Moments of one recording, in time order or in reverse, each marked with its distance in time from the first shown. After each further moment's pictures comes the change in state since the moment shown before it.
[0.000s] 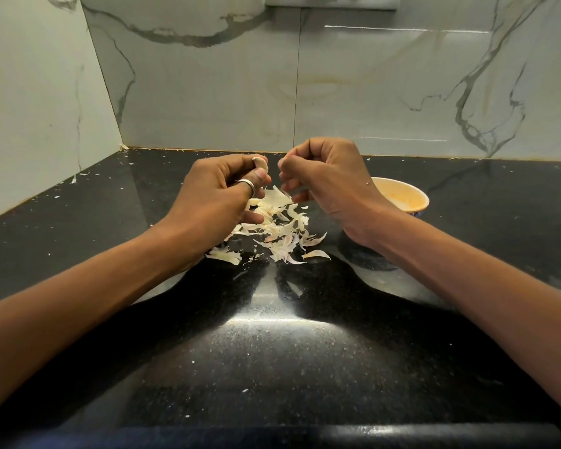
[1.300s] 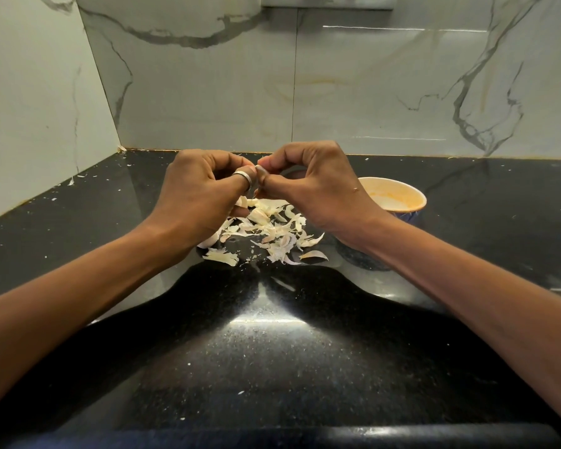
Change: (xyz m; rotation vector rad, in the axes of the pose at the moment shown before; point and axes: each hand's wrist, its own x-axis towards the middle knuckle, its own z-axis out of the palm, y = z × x) left_hand 0.008 -0.002 -0.010 0.147 0.090 0.061; right_hand 0.005 0.013 0.007 -0.100 -0.120 -0.243
